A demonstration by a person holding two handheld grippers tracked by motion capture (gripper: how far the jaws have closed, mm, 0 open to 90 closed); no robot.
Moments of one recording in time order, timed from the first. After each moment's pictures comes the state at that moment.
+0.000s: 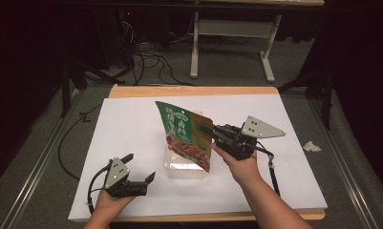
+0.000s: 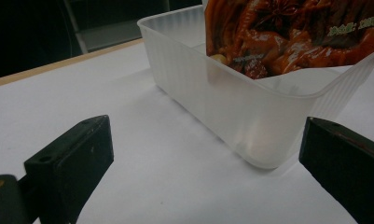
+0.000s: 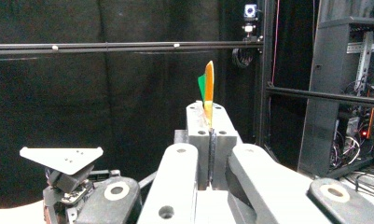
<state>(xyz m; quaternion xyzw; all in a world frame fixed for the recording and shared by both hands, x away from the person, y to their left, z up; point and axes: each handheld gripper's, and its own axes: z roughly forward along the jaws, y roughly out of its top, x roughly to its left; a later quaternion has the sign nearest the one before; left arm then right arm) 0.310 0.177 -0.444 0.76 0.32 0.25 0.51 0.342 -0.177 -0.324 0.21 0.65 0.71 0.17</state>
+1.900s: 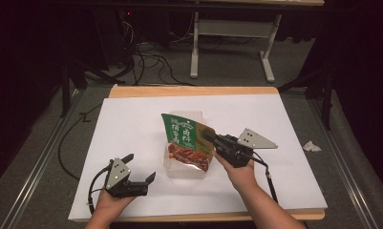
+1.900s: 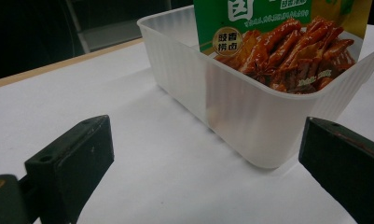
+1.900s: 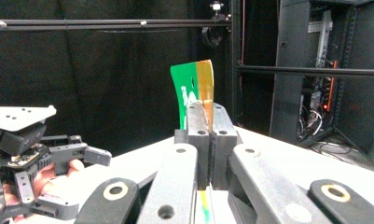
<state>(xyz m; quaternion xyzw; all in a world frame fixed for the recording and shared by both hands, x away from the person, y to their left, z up) 0.309 0.175 -0.444 0.76 0.32 0.25 0.50 0.346 -0.185 -0.379 0.26 0.66 0.68 0.20</state>
